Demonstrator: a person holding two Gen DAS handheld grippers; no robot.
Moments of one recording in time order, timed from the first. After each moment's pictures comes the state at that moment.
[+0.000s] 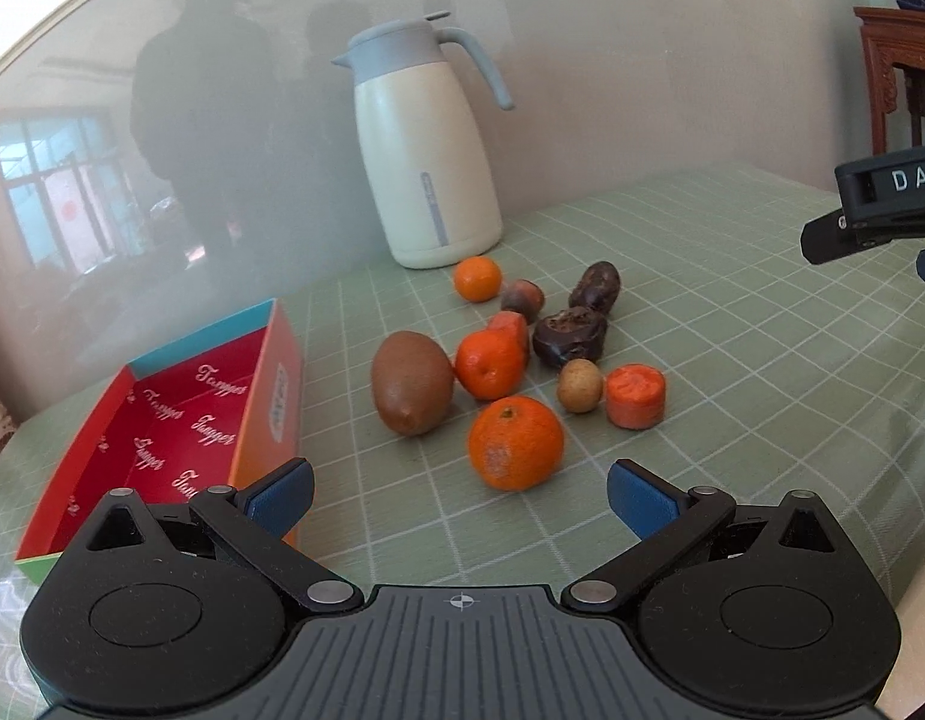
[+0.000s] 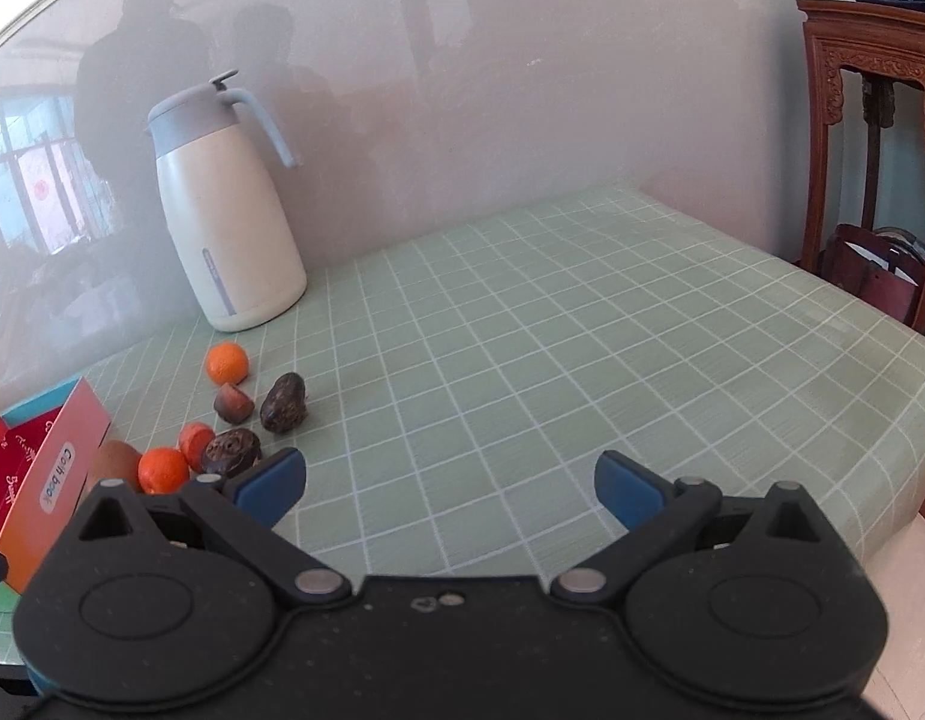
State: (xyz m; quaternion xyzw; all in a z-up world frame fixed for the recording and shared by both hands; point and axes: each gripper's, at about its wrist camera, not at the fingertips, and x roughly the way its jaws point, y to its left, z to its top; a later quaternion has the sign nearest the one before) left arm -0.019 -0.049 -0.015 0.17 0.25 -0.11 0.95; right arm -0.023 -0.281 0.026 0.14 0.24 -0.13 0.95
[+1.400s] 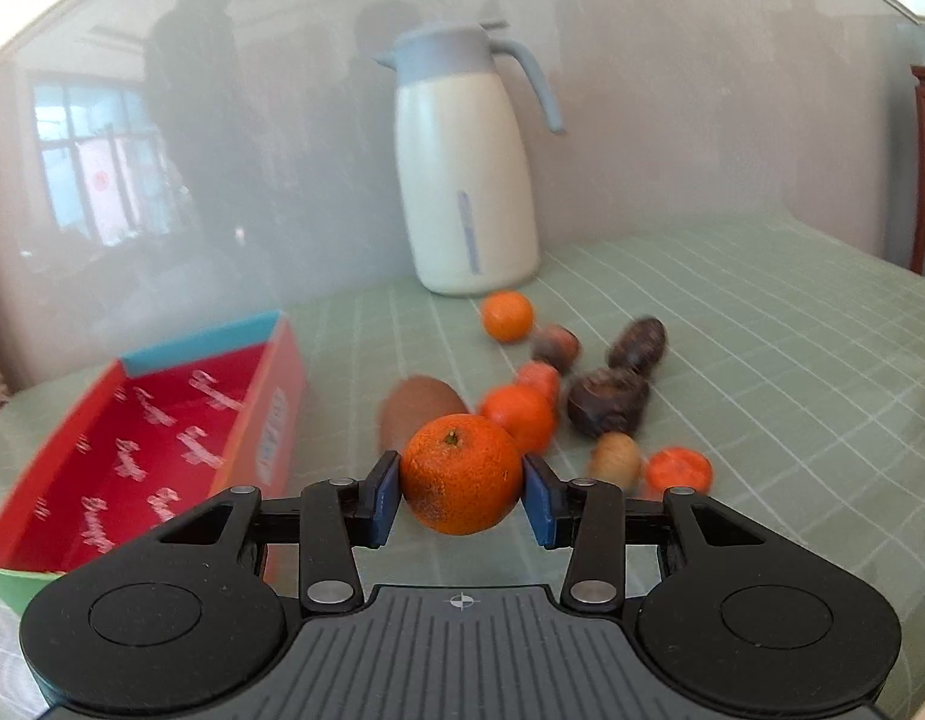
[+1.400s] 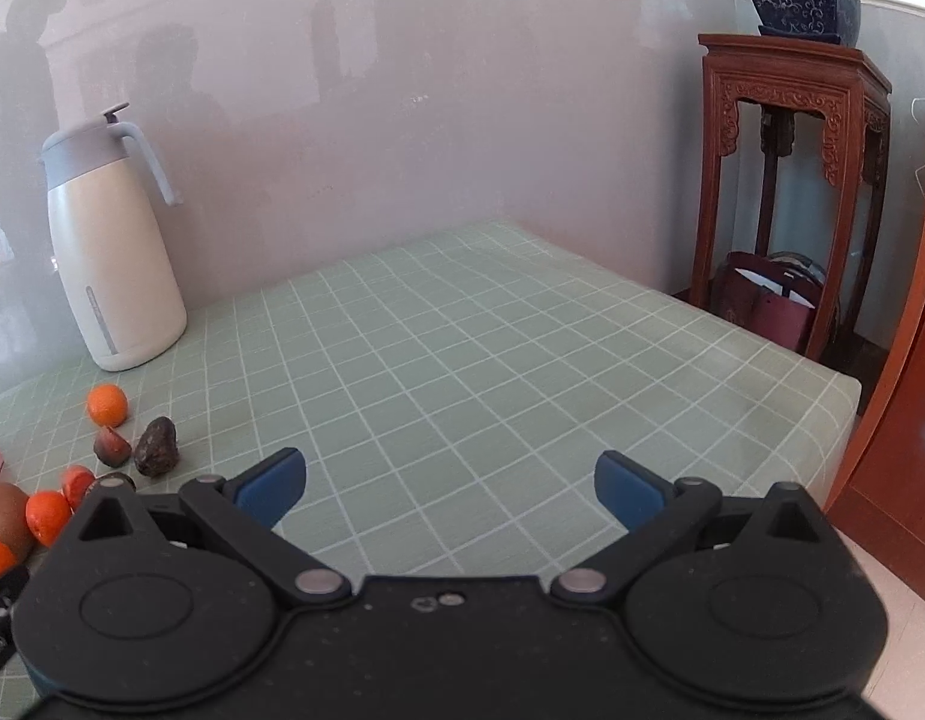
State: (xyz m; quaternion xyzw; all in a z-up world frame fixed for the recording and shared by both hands) left arm 0.017 -0.049 -0.015 0.12 0.23 -0.07 0.96; right arm -0.030 -0.296 0.032 0.11 0.22 -0.24 0.94
